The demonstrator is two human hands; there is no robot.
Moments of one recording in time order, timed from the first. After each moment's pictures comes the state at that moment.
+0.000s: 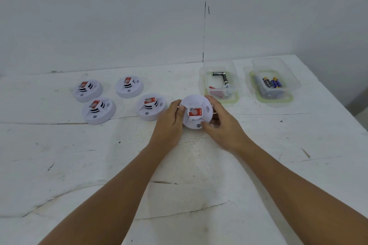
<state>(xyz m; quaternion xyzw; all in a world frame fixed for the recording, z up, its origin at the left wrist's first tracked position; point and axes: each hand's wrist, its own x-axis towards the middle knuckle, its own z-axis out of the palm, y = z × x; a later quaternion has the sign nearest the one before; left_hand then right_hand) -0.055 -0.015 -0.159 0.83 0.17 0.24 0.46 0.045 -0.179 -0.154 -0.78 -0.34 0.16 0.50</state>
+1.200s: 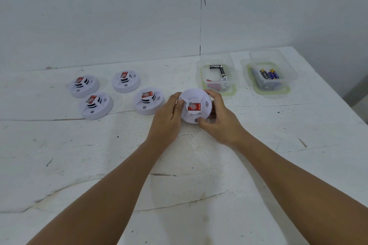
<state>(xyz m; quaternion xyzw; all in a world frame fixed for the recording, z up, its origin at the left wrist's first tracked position) -0.059 -0.015 -0.161 0.85 0.17 0.24 0.44 0.042 -0.181 -0.160 -0.79 -0.35 0.15 0.48</state>
